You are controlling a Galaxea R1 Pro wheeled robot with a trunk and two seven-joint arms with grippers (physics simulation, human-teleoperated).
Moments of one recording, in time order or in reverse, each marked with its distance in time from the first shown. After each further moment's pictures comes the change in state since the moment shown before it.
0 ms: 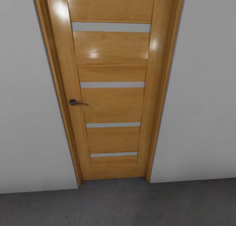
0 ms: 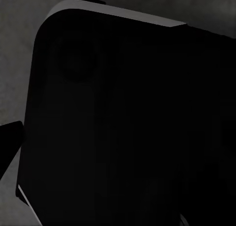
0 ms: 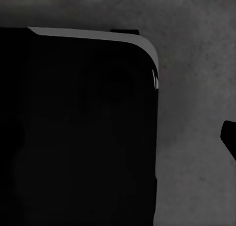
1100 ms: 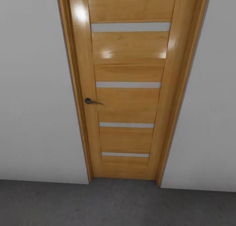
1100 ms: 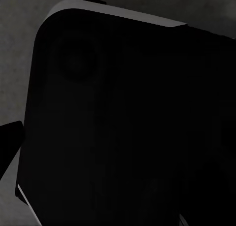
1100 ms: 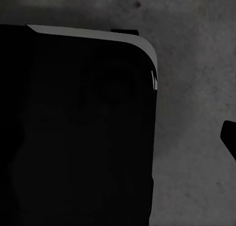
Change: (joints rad) left arm 0.000 0.000 0.001 0.000 0.002 0.000 0.000; right arm 0.000 -0.001 -0.002 -0.001 0.026 0.001 -0.004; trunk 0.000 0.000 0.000
